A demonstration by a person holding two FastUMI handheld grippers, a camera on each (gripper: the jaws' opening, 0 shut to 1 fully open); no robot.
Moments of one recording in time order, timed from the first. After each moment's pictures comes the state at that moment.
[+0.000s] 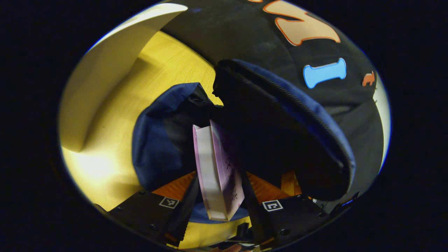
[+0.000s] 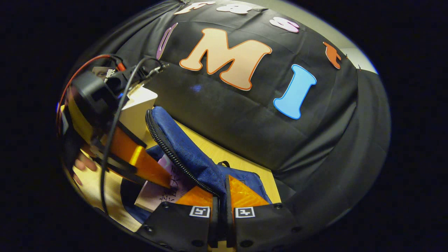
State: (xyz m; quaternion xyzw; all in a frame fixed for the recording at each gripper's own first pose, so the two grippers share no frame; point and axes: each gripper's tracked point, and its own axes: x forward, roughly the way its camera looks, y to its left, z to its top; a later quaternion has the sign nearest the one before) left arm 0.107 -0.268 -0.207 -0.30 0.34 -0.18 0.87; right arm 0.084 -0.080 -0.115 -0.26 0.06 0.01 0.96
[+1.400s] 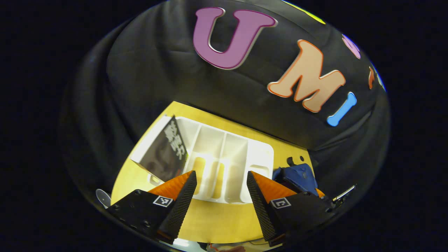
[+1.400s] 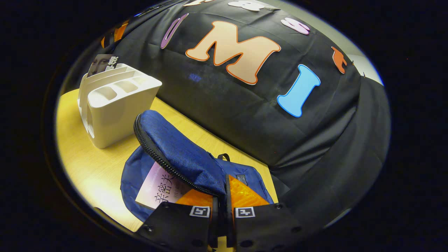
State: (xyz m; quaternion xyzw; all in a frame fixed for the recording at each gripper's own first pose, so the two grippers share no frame) left arm 0.032 0.144 0.039 -0.13 0.23 0.07 0.96; right arm 0.079 -0.067 -0.130 -0.29 0.09 -0.02 0.95
